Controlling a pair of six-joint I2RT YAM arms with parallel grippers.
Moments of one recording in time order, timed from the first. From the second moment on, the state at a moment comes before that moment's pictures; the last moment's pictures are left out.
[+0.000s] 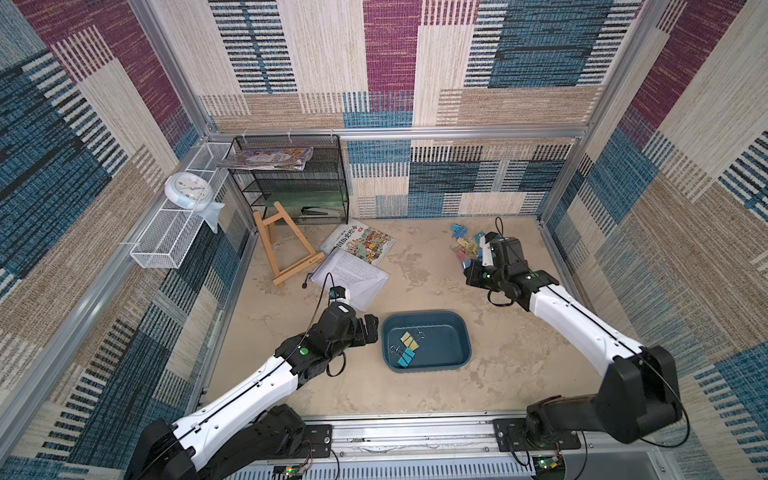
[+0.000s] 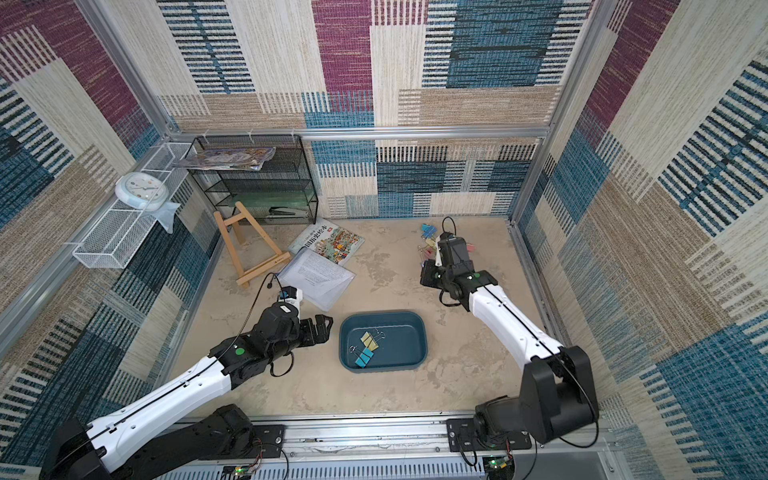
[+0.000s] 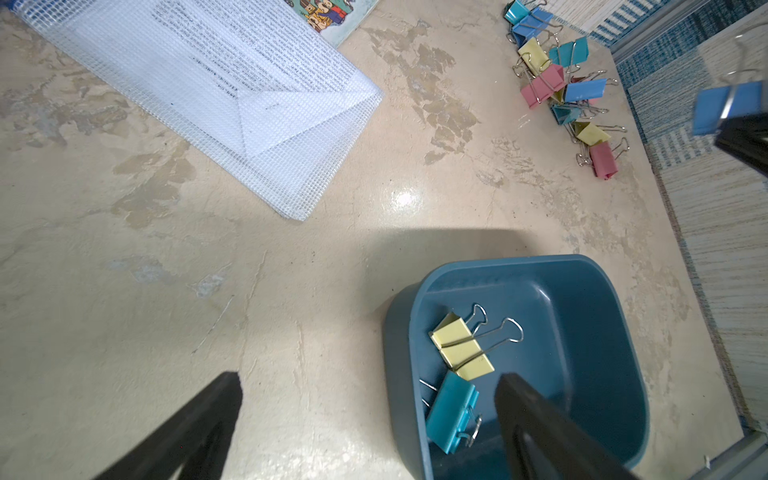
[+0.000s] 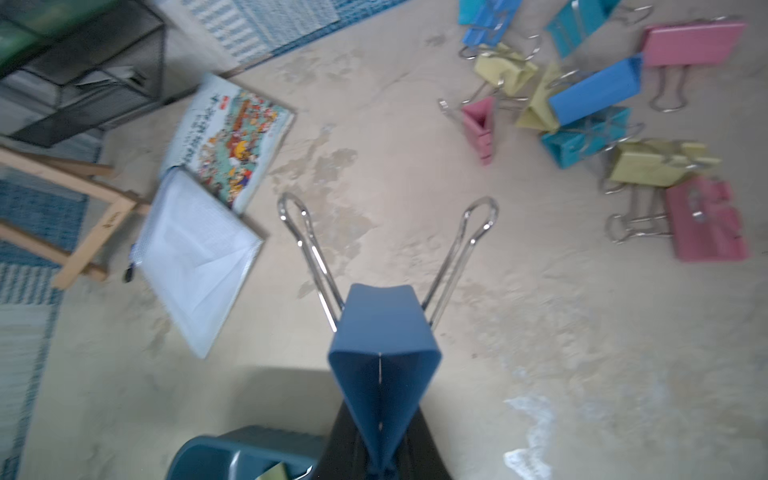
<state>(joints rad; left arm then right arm) -0.66 0.97 0.62 -0.36 -0.15 -0.69 0.39 1.33 1.01 -0.40 -0.10 0.50</state>
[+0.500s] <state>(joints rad) -0.66 0.93 0.59 -0.34 -0.20 -0.77 0.89 1.30 0.79 -0.20 -0.11 0.95</state>
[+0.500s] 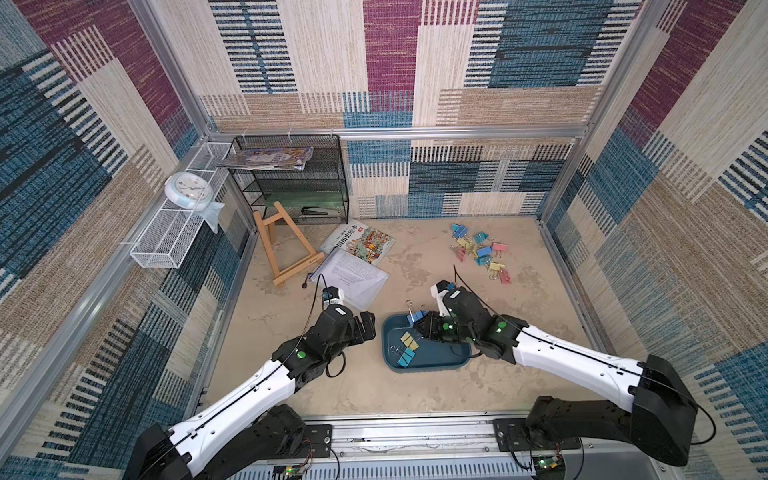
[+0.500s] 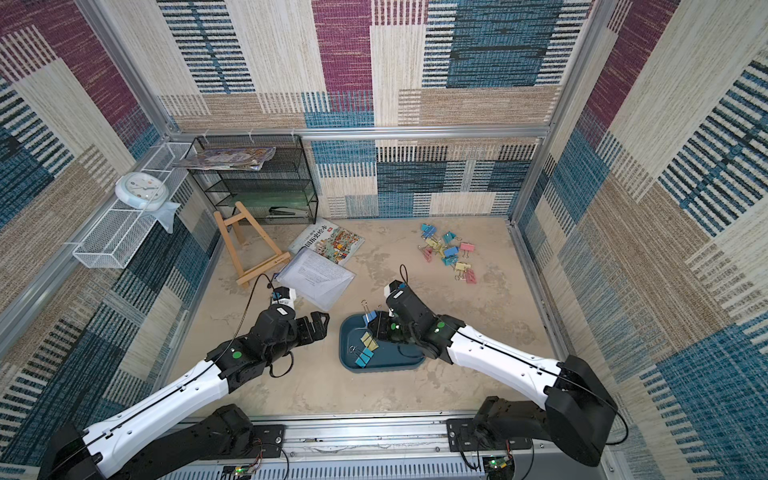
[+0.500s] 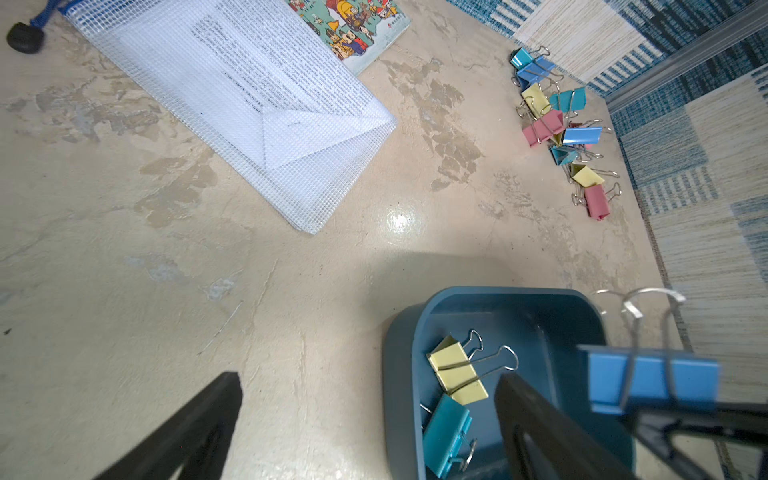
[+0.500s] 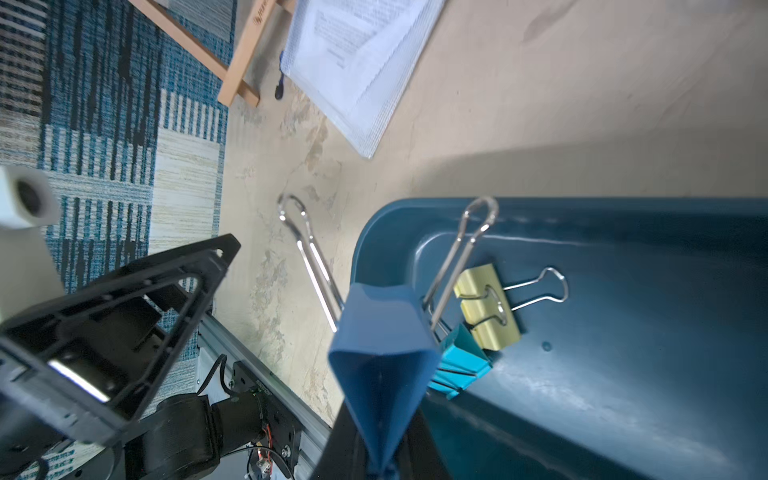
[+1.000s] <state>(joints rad) -0.66 0.86 0.54 -0.34 -0.21 -0.82 1.01 1.59 0.84 -0.09 0.01 1.06</state>
